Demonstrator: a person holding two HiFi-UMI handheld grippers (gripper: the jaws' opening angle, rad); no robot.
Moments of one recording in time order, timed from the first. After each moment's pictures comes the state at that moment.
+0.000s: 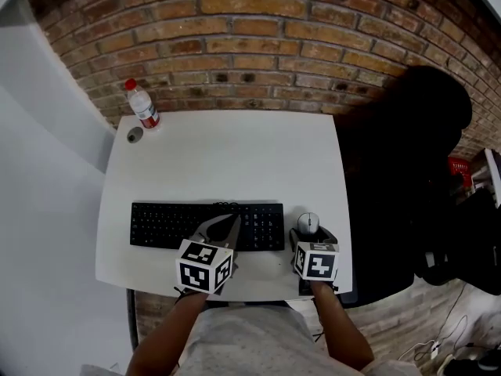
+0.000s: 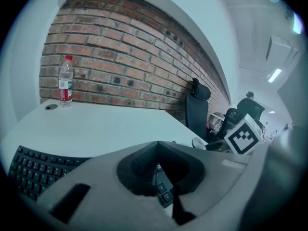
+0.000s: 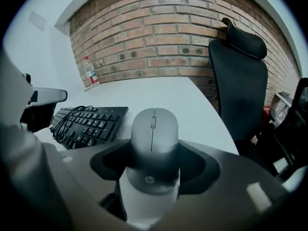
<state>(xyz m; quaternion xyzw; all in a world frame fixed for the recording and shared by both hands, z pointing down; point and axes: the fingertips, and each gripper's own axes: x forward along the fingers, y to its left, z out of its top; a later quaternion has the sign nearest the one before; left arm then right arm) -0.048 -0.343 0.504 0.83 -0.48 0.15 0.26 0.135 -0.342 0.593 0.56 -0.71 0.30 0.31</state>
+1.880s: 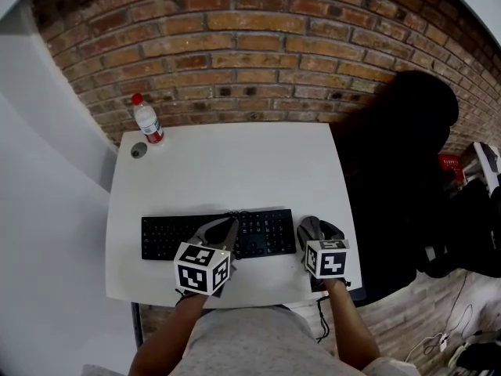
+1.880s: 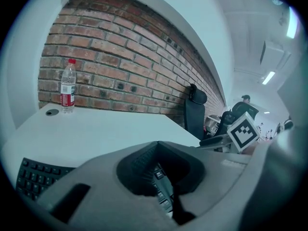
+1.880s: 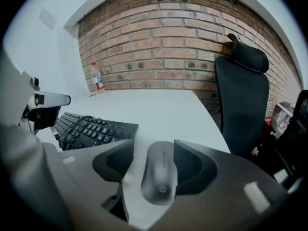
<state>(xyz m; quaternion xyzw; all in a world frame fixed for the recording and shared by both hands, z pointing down) -0.091 -0.344 0.489 0.84 -0.46 0.13 0.25 0.111 -0.351 0.558 0.56 -0.74 0.25 0.28</state>
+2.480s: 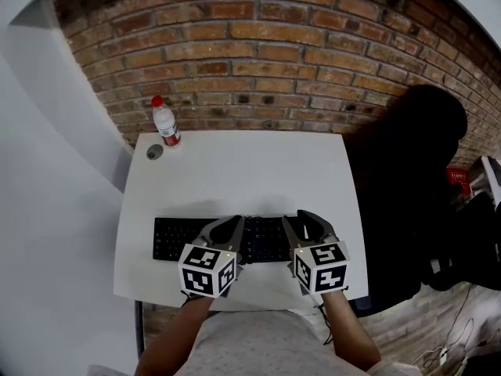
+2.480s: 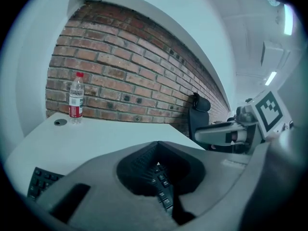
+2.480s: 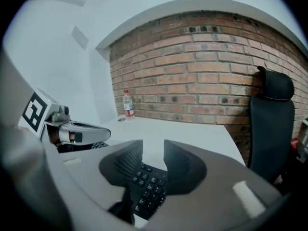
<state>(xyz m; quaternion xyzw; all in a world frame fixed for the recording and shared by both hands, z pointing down) -0.115 -0.350 0.457 0.84 -0.49 0.09 0.22 -0.004 -0.362 0.445 0.48 -0.84 0.16 0.19</state>
